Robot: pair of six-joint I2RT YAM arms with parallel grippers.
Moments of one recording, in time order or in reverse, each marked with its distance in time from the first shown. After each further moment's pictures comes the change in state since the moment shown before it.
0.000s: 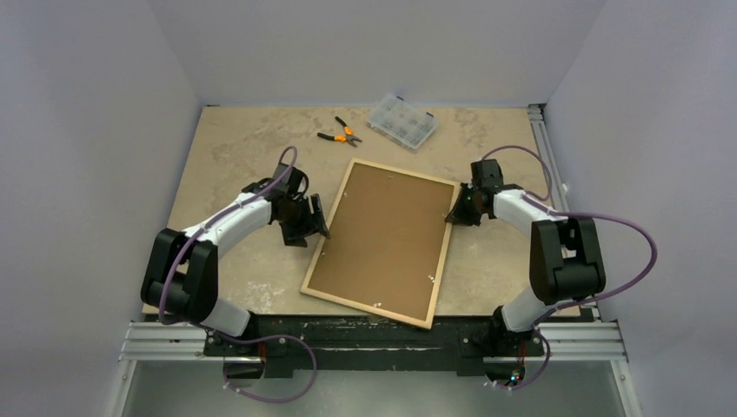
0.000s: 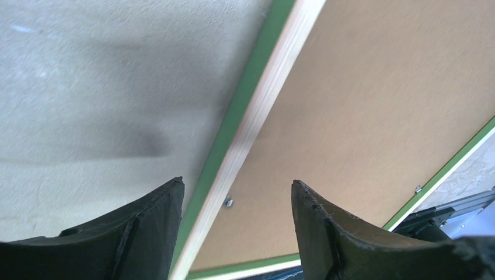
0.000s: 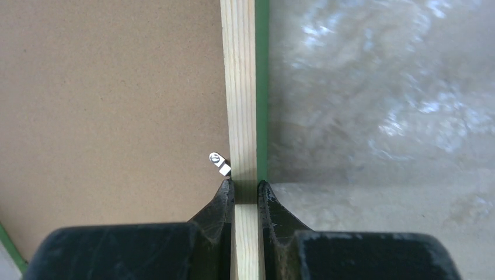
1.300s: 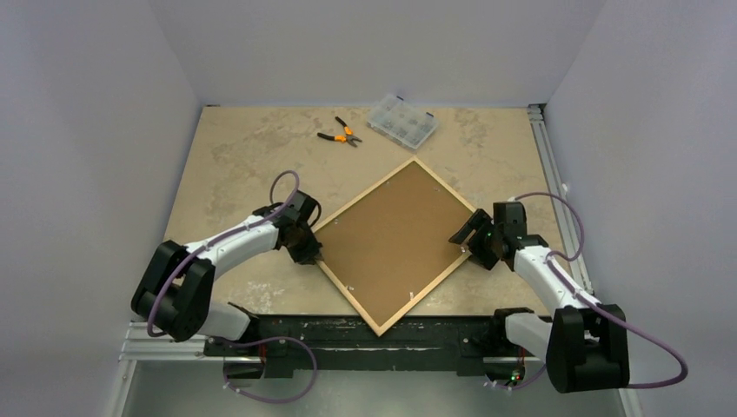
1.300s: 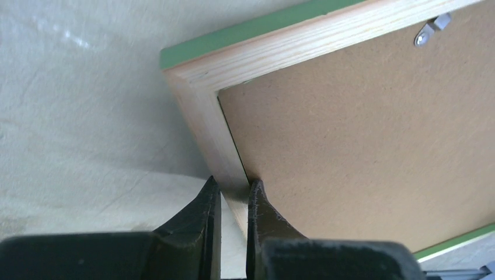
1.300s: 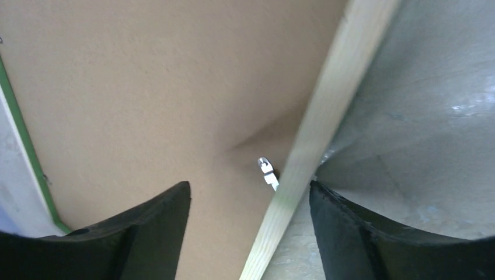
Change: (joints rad) left arm -0.165 -0.136 -0.207 0.024 -0.225 -0.372; right arm -0.098 -0.527 -0.441 0.043 -0.063 0.307
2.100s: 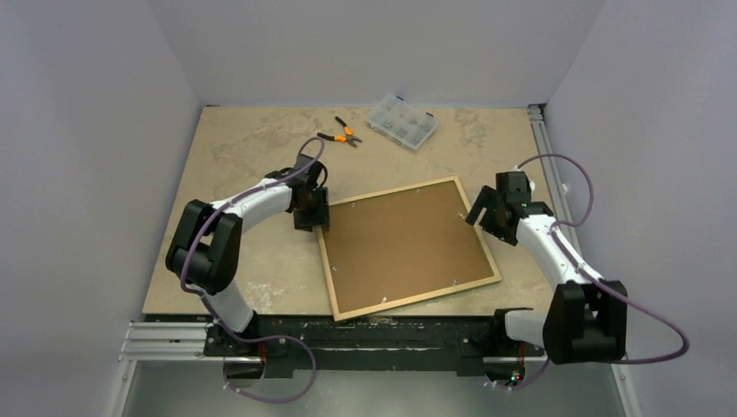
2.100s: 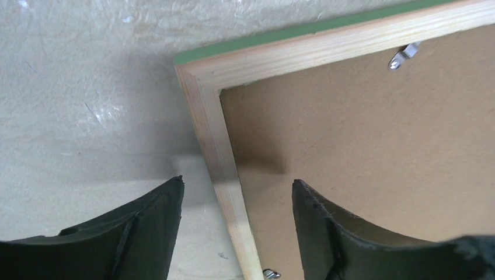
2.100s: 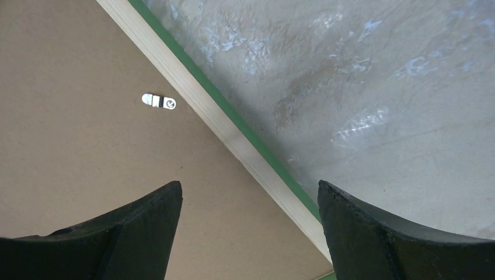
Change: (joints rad) left arm 0.106 0.320 0.351 0.019 0.024 0.504; right arm -0.016 0.146 0.297 -0.223 0.308 -0.290
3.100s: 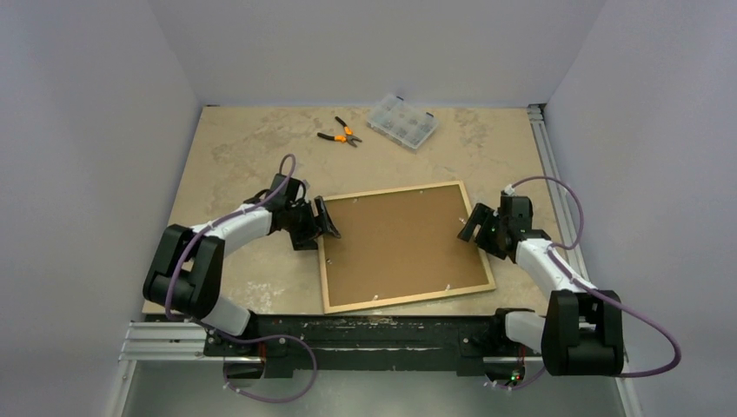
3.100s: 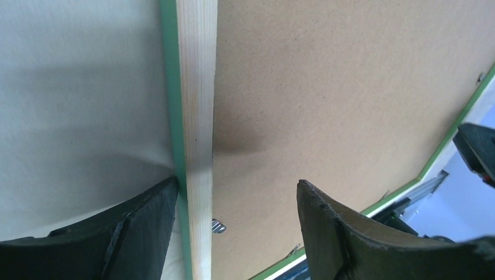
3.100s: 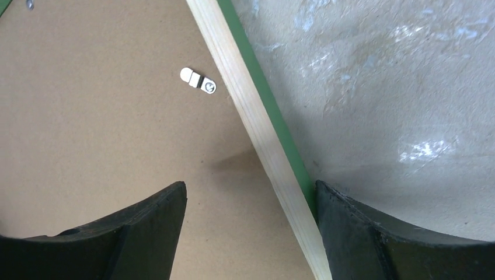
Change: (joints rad) left arm 0.077 -0.187 -0.301 0.252 0.358 -0.209; right arm -0.045 -0.076 -0.268 0.273 -0.298 -0.039
